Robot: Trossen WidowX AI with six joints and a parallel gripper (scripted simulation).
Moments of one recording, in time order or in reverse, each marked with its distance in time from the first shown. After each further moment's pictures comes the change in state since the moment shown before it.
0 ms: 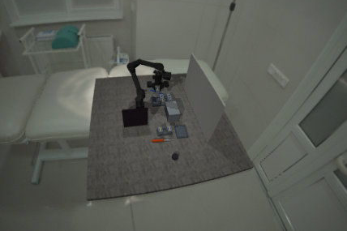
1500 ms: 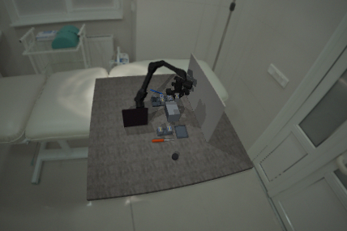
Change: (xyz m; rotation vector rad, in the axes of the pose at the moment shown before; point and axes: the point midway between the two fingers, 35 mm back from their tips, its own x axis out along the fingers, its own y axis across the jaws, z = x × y) arm -0.034 -0.147 -0.136 0.003 0.025 -0.011
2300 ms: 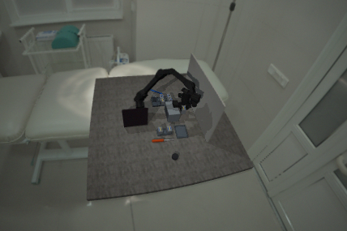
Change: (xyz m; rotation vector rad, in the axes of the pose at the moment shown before) arm 0.018 -0.036 -0.119 -0.007 -0.007 0.001
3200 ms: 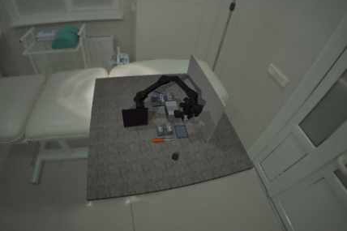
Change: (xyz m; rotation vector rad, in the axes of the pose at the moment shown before) arm 0.029 -0.004 -0.074 -0.020 0.001 -0.002
